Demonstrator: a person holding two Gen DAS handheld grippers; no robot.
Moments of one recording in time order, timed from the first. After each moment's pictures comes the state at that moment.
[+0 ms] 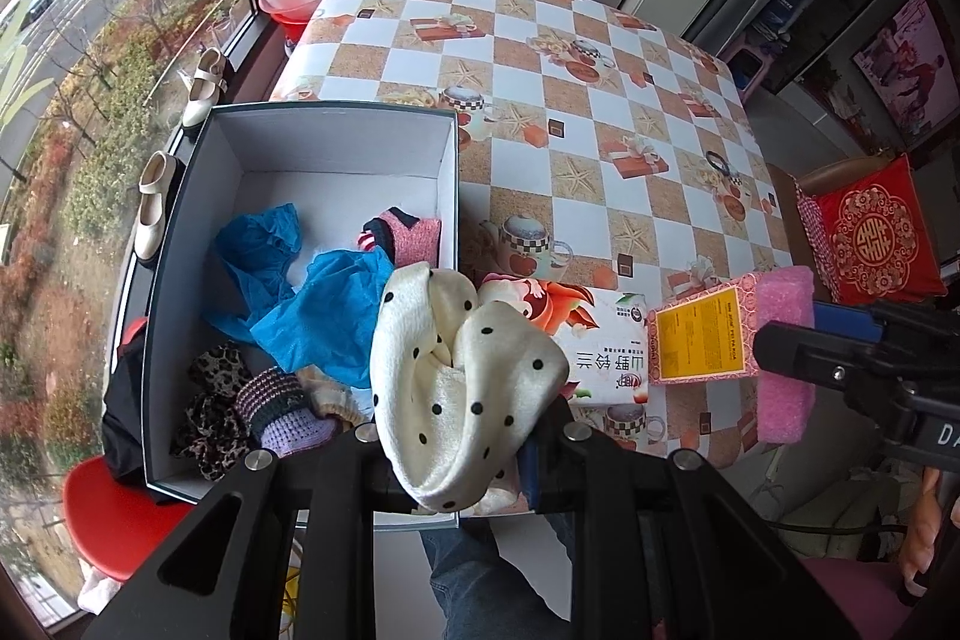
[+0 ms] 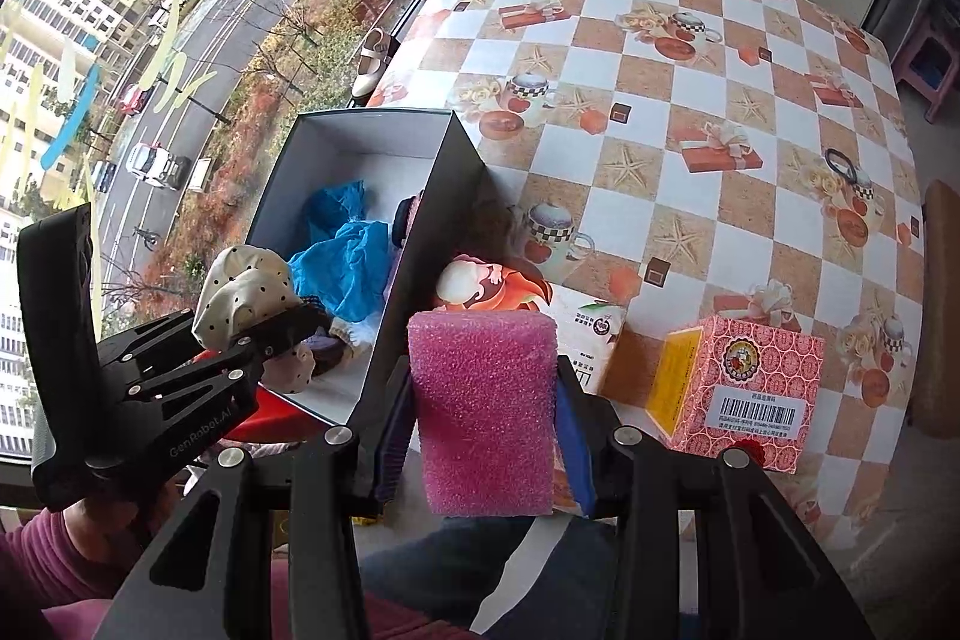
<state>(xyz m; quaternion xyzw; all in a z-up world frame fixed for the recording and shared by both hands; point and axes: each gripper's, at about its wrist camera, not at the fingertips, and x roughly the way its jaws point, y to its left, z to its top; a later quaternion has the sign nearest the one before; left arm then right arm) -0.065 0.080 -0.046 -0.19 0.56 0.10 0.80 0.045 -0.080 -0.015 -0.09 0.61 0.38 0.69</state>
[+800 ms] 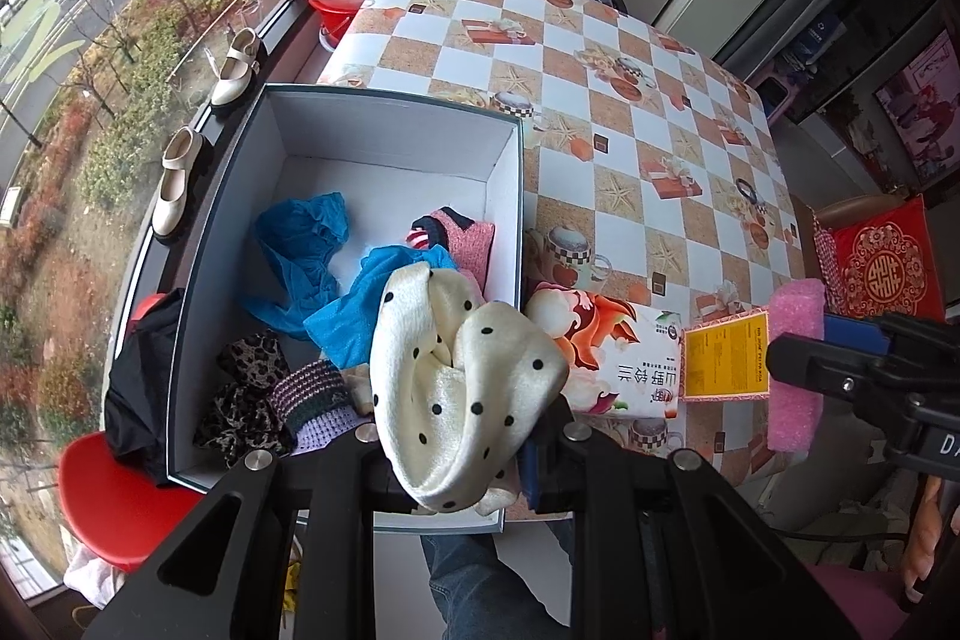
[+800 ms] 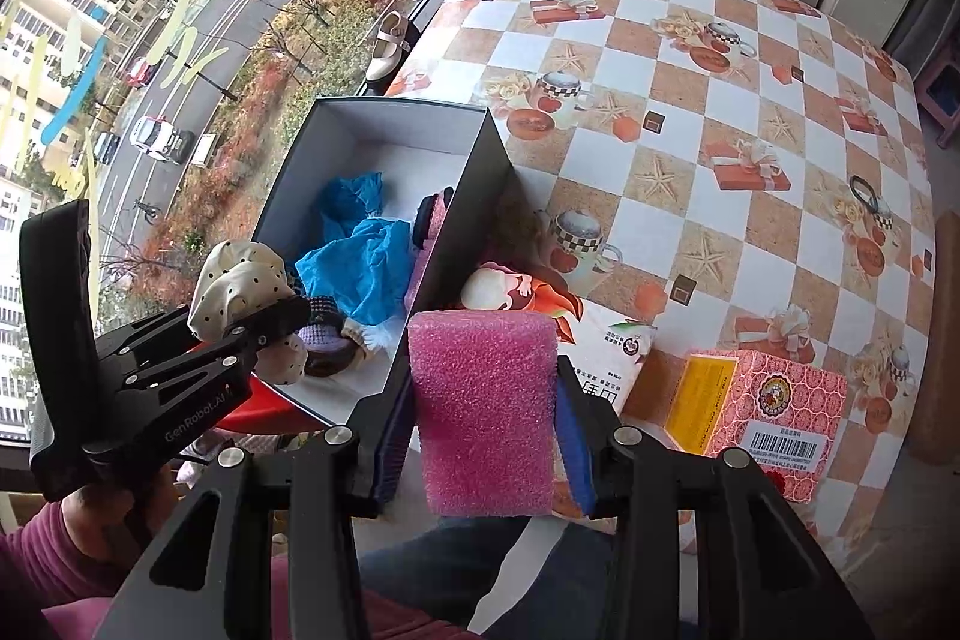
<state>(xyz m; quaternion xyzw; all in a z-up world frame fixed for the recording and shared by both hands) -0.080 0.112 -0.053 -0.22 0.55 0.13 0.79 0.042 -0.049 -0.016 -0.12 0.61 0.39 0.68</state>
